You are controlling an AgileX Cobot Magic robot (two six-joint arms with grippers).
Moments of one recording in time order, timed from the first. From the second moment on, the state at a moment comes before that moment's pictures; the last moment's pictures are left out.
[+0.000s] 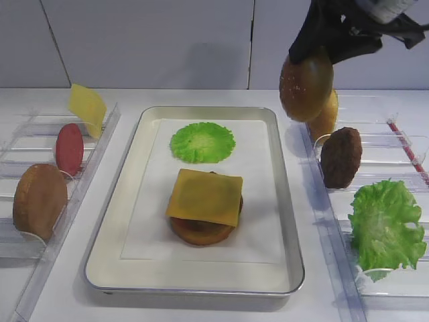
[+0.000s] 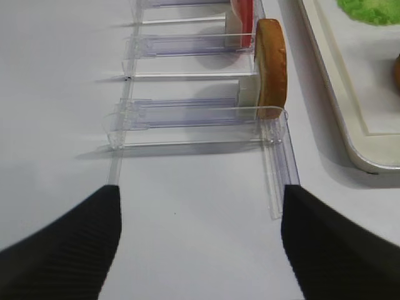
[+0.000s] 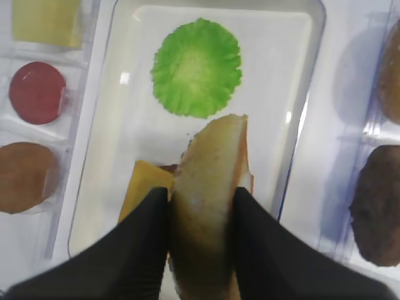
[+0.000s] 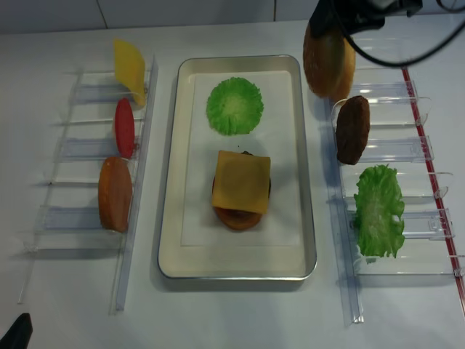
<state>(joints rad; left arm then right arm) -0.02 -0.02 -0.48 0.04 1.18 -0.02 0.21 1.57 -1.48 0.52 1.12 -0.05</state>
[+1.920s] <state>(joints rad) -0.02 -0.02 -0.48 0.04 1.18 -0.02 0.21 1.53 -0.63 1.73 1.01 -0.98</state>
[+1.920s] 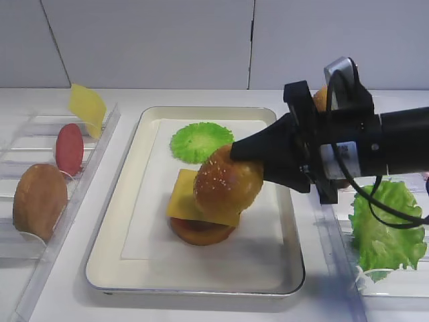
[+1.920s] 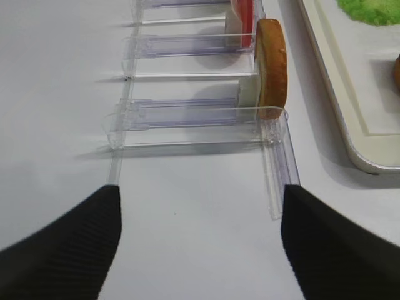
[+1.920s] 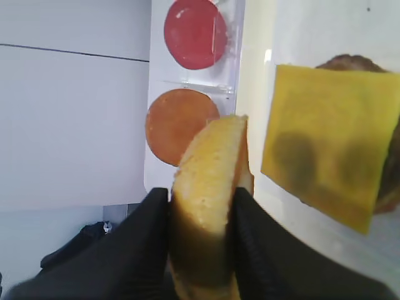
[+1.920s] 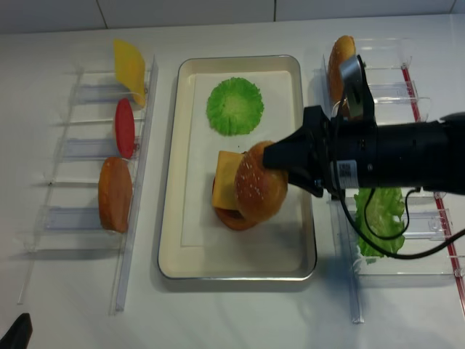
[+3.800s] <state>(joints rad) -0.02 -0.02 -0.48 0.04 1.18 -0.02 0.27 1.78 -0.83 1.74 1.02 -1.02</state>
